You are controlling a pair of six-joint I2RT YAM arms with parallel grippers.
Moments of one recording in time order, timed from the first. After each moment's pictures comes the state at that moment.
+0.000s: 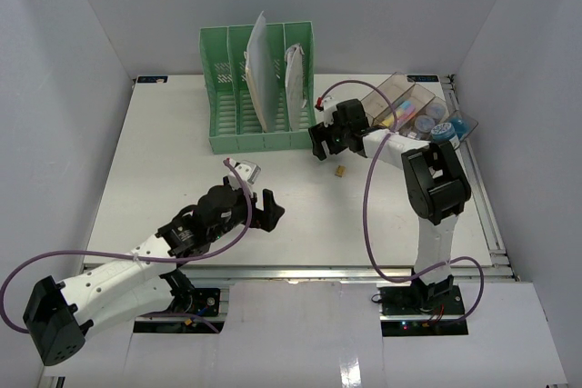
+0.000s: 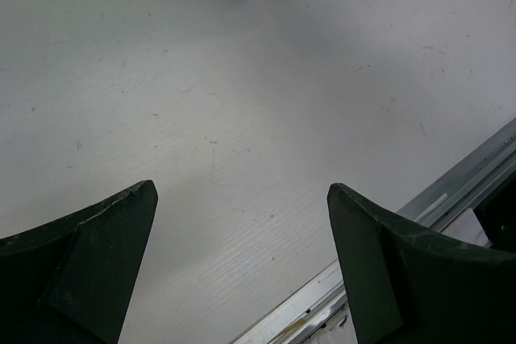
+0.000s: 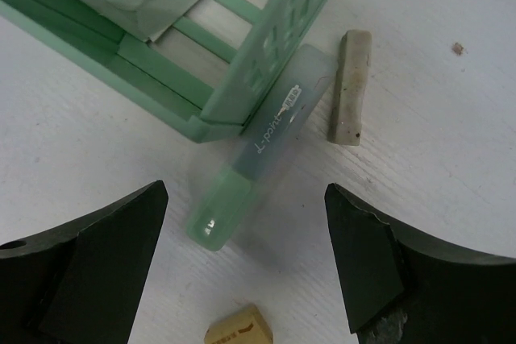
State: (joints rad) left arm -0.87 0.84 0.53 -0.09 -0.14 -0.39; right arm 0.44 1.98 1.30 -0.06 -0.22 -0.12
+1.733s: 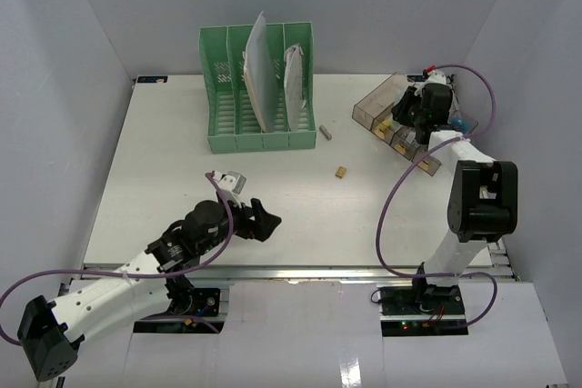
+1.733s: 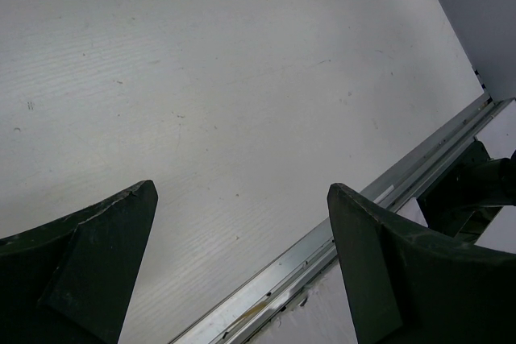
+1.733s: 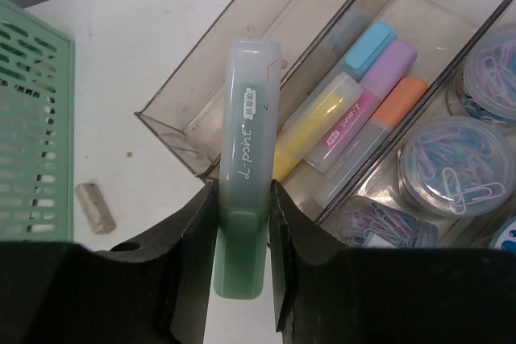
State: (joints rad) left arm -0.87 0.66 0.38 -0.05 -0.09 -0.55; right arm 0.03 1.73 1.15 0.15 -0.12 0.27
